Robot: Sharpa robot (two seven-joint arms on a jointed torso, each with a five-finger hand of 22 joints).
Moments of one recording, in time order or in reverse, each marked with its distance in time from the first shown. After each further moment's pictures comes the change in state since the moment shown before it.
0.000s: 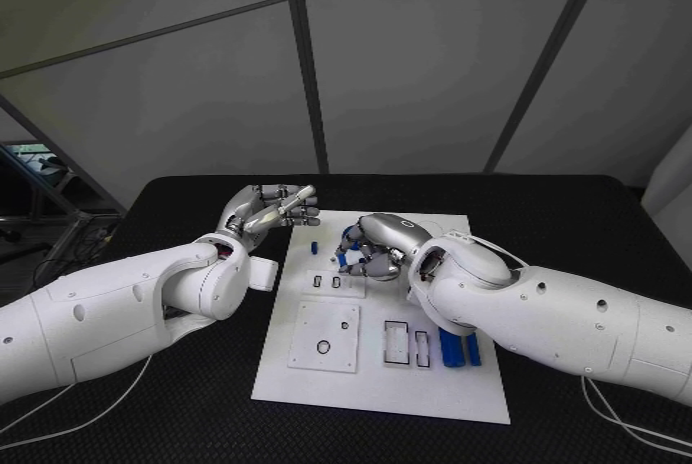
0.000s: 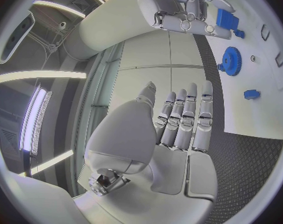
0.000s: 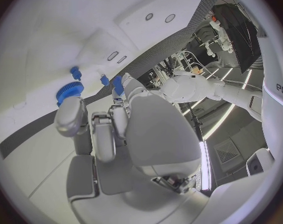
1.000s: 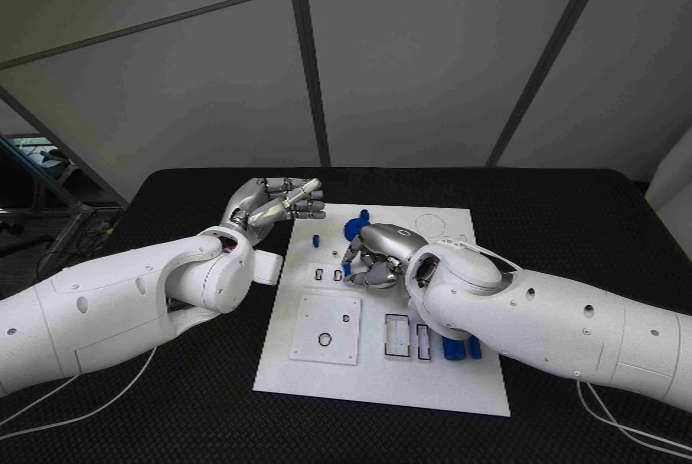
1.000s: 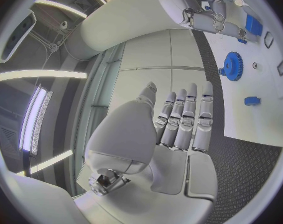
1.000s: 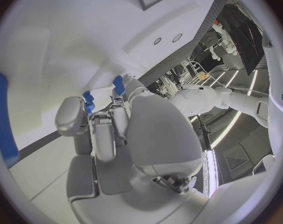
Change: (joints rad) left arm 0.000 0.001 0.000 0.016 0.000 0.002 -0.002; left_hand 0.004 0.004 0.006 -0.006 0.000 0.004 0.004 -0.004 0.000 0.004 0.003 -0.005 0.000 0.000 0.000 -0.006 0.003 0.006 -0.009 0.002 -0.008 -0.005; right arm -0.026 0.026 -0.017 -0.028 -0.036 0.055 -0.084; right_hand -0.011 -0.011 -0.003 0.003 -0.003 -0.003 0.005 0.002 0.002 0.000 0.000 -0.003 0.001 0.000 0.000 0.000 0.001 0.000 0.000 0.000 -0.004 -0.002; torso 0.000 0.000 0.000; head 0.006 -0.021
